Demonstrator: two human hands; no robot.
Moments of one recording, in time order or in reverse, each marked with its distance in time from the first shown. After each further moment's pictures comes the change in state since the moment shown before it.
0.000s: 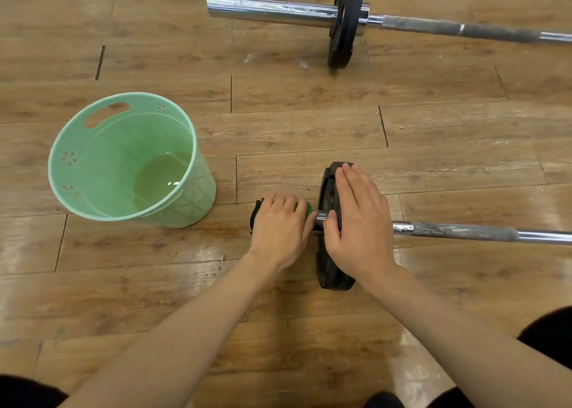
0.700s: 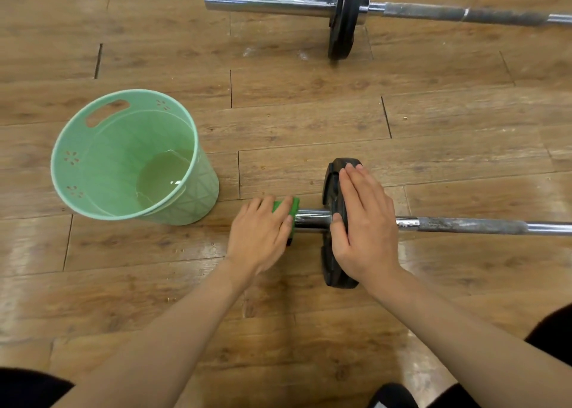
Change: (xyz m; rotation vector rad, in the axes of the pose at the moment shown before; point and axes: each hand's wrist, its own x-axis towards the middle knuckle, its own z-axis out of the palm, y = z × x) left_hand -0.031 -0.038 0.005 -0.009 0.001 -0.015; right_hand -0.014 -0.003 0.000 0.092 0.061 -0.018
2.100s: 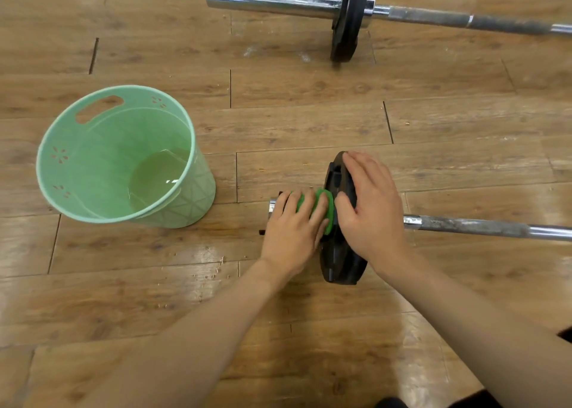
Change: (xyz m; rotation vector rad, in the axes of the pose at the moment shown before) left_hand 0.030 0.043 0.031 0.063 0.235 0.122; right_hand 0.043 0.010 -0.001 0.100 -0.128 0.136
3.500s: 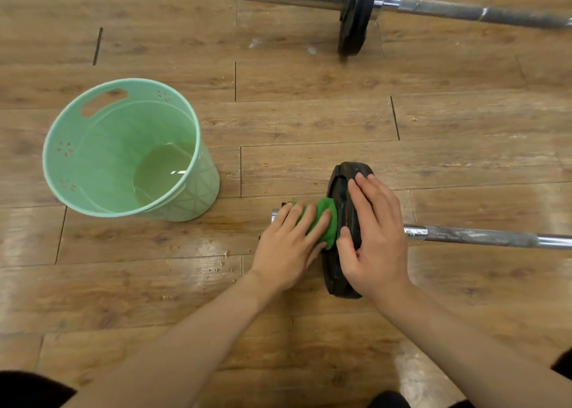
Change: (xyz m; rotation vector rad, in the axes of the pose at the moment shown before) left_hand -0.033 -0.006 -0.017 0.062 -0.192 0.093; right_hand -0.049 0.002 0.005 0.003 0.133 -0.194
